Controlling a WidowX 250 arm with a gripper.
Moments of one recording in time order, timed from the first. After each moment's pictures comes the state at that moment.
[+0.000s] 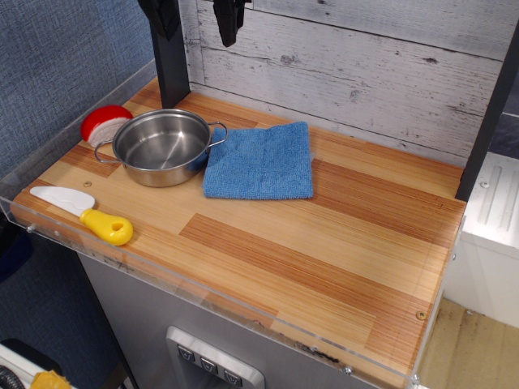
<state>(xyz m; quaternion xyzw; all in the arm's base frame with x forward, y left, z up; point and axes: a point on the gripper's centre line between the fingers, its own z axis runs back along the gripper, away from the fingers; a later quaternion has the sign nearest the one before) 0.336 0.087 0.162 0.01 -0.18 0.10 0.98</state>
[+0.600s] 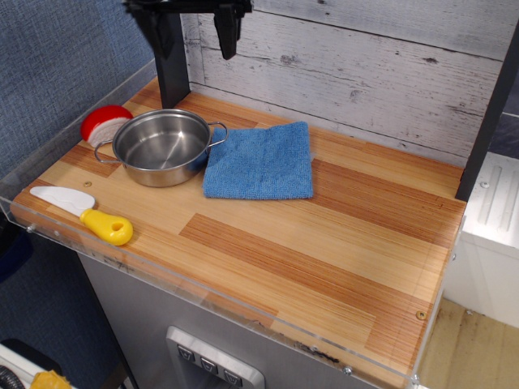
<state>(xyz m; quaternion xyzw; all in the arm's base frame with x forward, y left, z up) 0.321 0.086 0.158 -0.01 -0.14 0.24 0.96</state>
